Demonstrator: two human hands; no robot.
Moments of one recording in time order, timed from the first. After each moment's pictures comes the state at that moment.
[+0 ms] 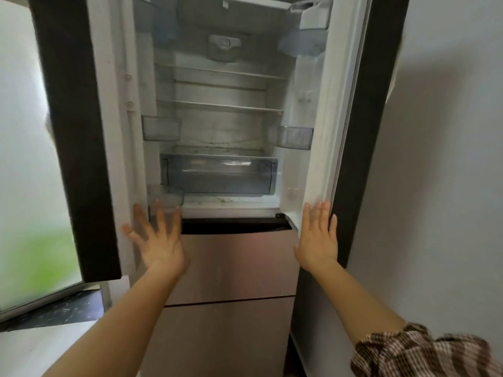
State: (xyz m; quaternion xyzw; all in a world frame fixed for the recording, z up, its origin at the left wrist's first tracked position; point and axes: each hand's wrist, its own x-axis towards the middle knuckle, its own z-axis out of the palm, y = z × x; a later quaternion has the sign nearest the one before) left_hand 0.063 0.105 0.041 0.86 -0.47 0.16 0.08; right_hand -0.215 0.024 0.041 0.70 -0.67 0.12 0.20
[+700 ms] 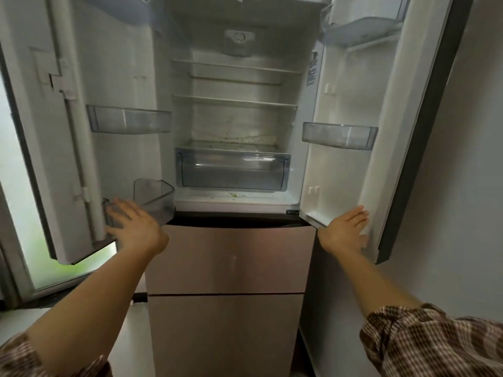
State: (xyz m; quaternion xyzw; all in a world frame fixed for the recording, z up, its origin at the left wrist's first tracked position) left_hand 0.070 0.115 0.046 0.90 -0.39 0.07 0.18; right_hand -0.286 0.029 0.051 0.58 -0.76 0.28 -0.06
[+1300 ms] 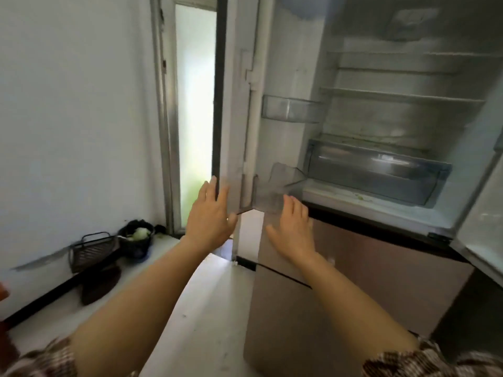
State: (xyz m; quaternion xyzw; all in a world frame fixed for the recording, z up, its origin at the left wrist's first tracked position) left_hand 0.137 0.266 0.040 0.83 -0.46 0.19 0.25; right_hand -0.004 0.152 0.037 0.90 -0.35 0.26 -0.09
